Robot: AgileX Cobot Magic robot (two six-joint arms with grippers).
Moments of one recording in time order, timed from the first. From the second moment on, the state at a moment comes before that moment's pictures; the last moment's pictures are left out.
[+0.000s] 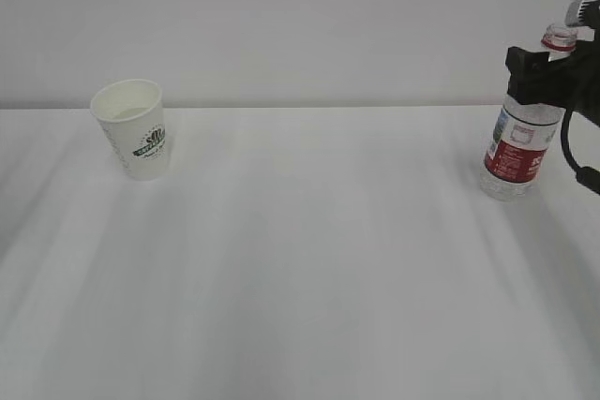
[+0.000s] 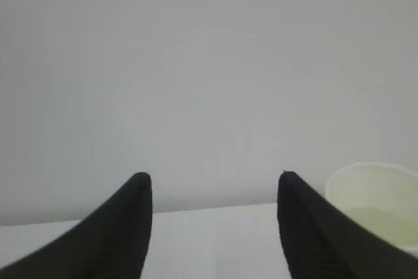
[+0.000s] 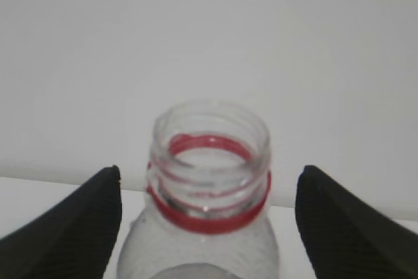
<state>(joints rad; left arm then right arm) 0.06 1.67 -0.45 0.08 -1.15 0.02 -0.02 1.79 -0.79 -0.06 -0.75 -0.05</state>
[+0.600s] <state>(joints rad) 0.06 1.43 -0.45 0.08 -1.05 0.02 -0.02 1.61 -0.79 -0.06 -0.57 -0.03</state>
